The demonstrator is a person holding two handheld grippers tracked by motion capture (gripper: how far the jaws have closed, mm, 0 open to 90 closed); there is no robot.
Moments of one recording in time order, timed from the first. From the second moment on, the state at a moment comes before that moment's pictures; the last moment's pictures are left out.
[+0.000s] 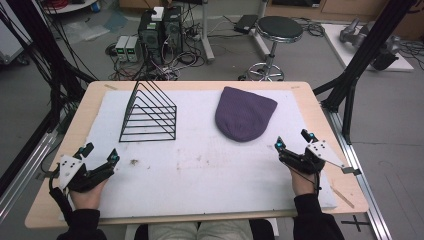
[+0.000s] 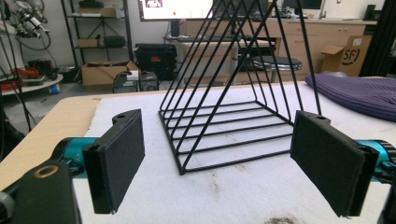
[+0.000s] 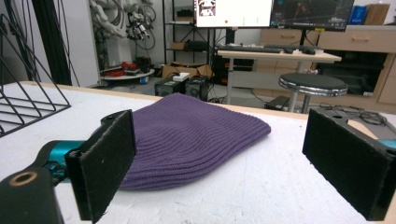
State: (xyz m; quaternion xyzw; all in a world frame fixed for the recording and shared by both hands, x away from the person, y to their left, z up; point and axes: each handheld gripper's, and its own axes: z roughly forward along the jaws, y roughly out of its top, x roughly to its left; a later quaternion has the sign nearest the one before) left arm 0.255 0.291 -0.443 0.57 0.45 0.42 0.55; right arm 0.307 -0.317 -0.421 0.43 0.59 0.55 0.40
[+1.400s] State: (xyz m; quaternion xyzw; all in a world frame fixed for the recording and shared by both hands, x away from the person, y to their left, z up) left arm 0.260 0.284 -0.447 0.58 0.44 0.42 0.54; right arm 0.363 -0.310 -0.375 0.39 0.66 0.53 0.35
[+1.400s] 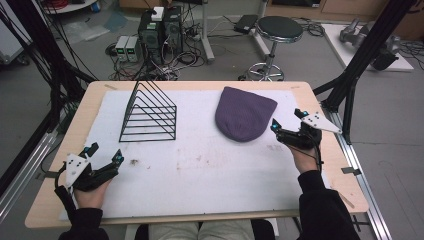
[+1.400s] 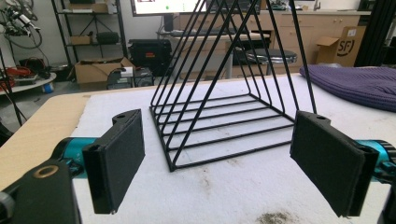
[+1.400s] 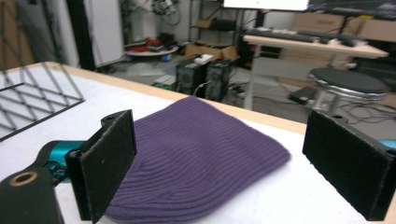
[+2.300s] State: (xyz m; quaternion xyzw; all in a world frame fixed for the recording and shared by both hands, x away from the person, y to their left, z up) left arm 0.260 0.282 -0.448 0.59 0.44 0.42 0.54; right arm 0.427 -0.295 -0.378 0.30 0.78 0.50 0.24
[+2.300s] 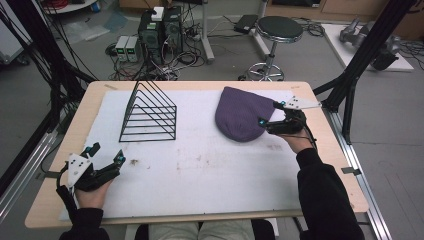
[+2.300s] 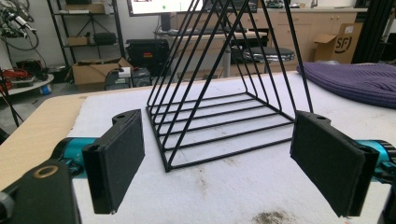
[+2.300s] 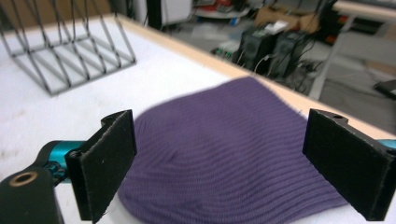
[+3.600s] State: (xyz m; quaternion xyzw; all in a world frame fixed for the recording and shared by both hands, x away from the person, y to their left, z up) left arm 0.261 0.280 -0.449 0.59 0.44 0.41 0.54; right arm 0.463 -0.237 -0.432 0.11 0.94 0.29 0.14
